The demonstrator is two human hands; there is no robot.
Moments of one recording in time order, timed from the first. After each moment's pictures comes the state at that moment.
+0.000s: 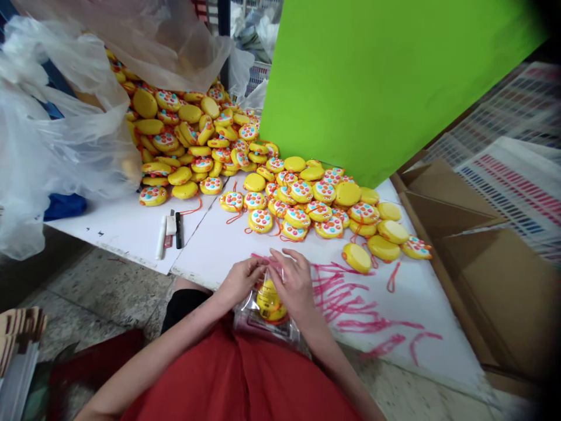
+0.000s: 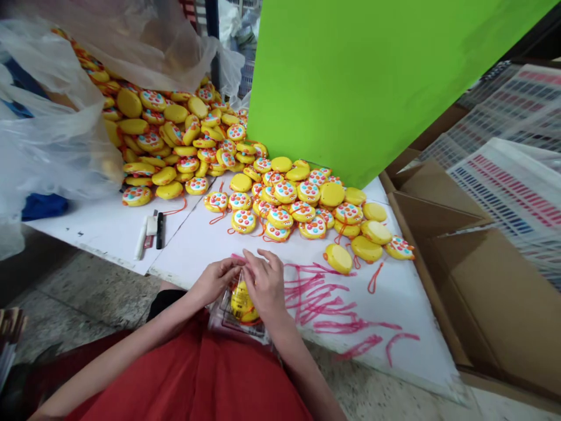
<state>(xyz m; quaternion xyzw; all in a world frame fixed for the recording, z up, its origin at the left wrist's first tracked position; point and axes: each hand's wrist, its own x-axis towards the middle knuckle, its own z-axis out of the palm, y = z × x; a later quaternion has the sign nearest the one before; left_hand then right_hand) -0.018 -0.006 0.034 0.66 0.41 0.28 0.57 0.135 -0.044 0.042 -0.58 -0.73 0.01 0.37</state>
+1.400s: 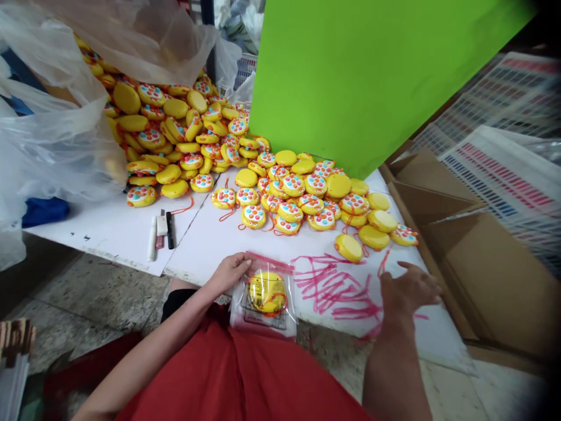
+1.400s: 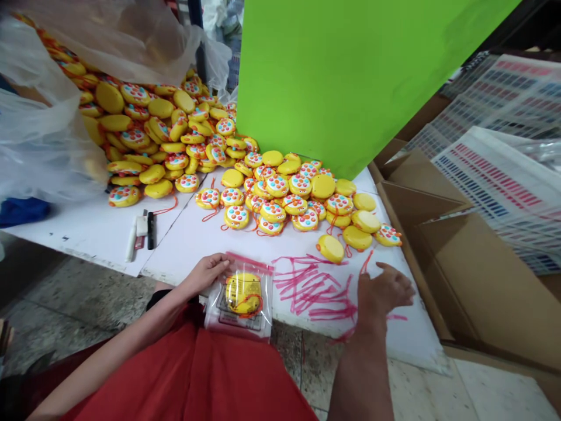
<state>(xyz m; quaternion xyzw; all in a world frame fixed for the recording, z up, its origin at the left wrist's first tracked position) -0.030 0.012 -0.001 0.55 0.40 0.26 0.69 0.364 -0.088 0.001 -0.94 -0.25 -0.14 0.19</state>
